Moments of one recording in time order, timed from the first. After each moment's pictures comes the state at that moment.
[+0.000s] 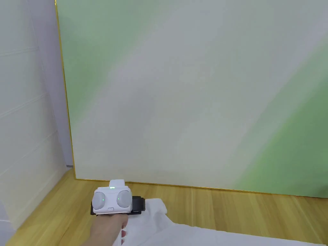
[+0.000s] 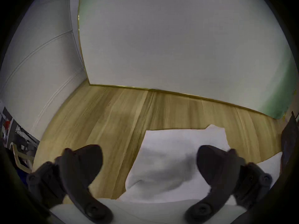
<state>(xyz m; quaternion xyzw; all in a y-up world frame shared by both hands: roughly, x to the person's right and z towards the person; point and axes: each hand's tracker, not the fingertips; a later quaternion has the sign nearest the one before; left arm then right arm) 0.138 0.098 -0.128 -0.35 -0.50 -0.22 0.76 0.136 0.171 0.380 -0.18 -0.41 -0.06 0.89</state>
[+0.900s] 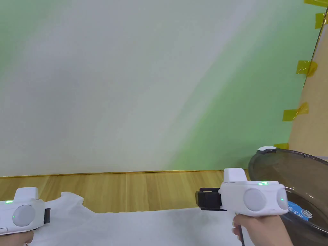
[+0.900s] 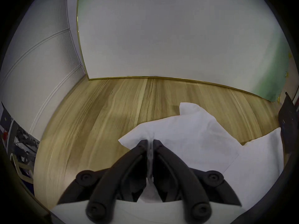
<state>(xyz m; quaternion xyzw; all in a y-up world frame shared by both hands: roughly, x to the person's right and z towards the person) 0.089 0.091 -0.122 -0.33 -0.54 -0.24 0.74 0.321 0.179 0.278 -0.34 -0.43 -0.22 0.81</state>
